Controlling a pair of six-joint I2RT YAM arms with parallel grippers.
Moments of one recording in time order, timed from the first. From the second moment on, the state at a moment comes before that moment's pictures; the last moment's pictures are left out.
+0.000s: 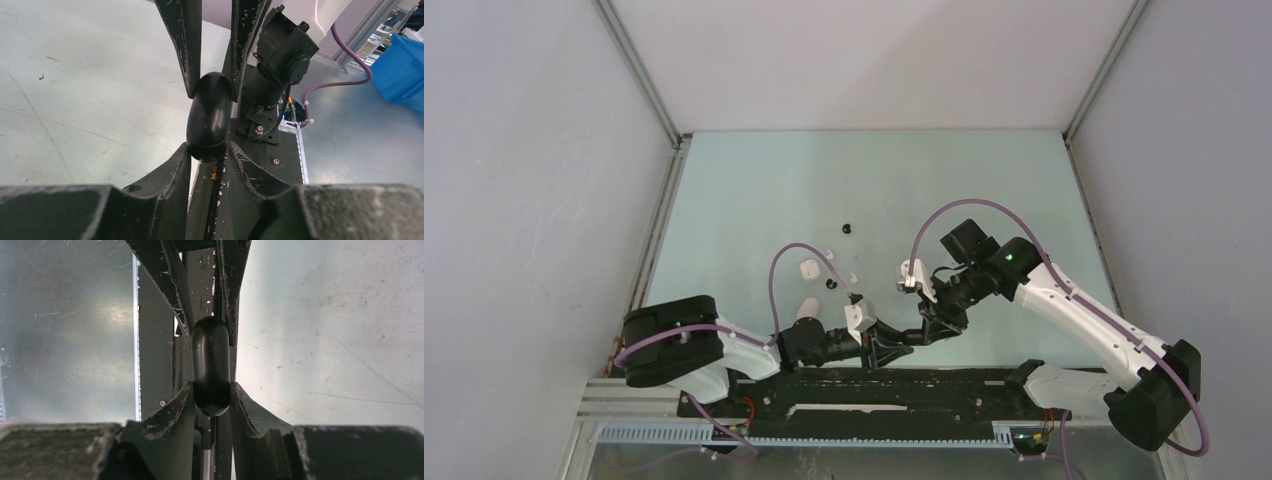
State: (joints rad) left arm -1.27 1.49 0.26 1.28 0.14 -0.29; right arm 0.67 1.15 1.00 -1.08 -0.75 -0.69
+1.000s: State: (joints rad) left arm -1.25 1.52 0.29 1.27 0.18 -0.31; right arm 0.64 1.15 0.97 -1.08 -0.77 -0.65
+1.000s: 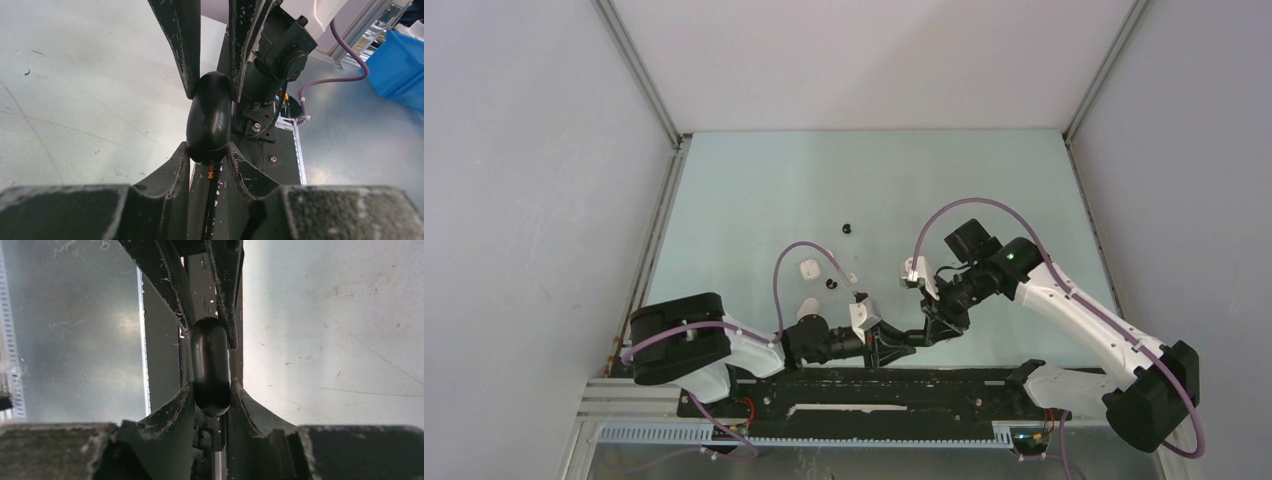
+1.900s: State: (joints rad) left arm -1.18 1.35 0.20 1.26 0.16 -0.34; right arm 0.32 1.22 1.08 -0.95 -0.96 -0.58
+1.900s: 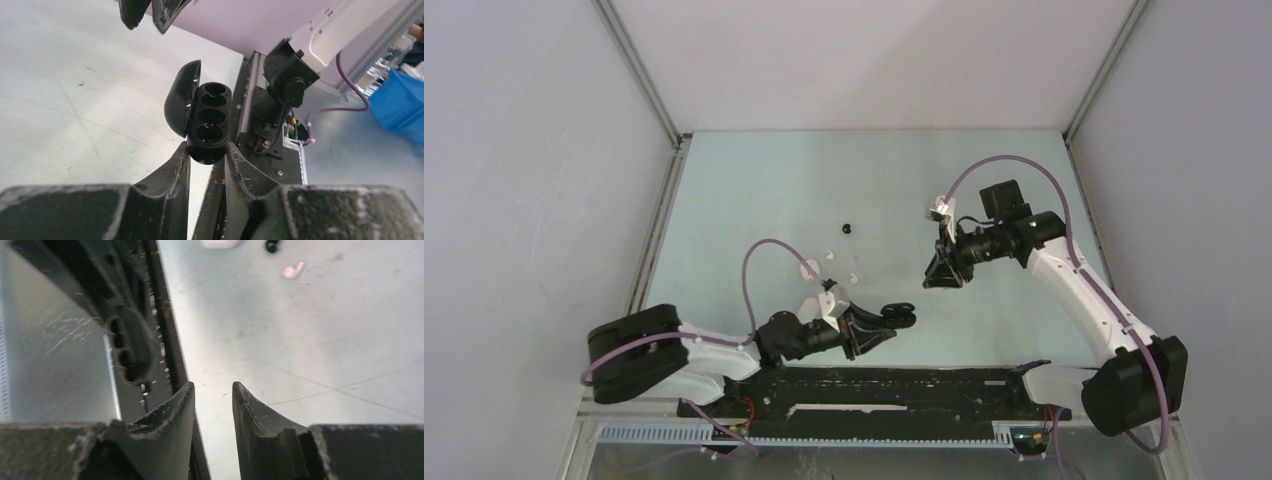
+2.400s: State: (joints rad) left arm -1.11 0.60 0.17 0.59 -0.18 -0.25; right arm 0.35 1.63 1.28 -0.55 -0.67 -0.28
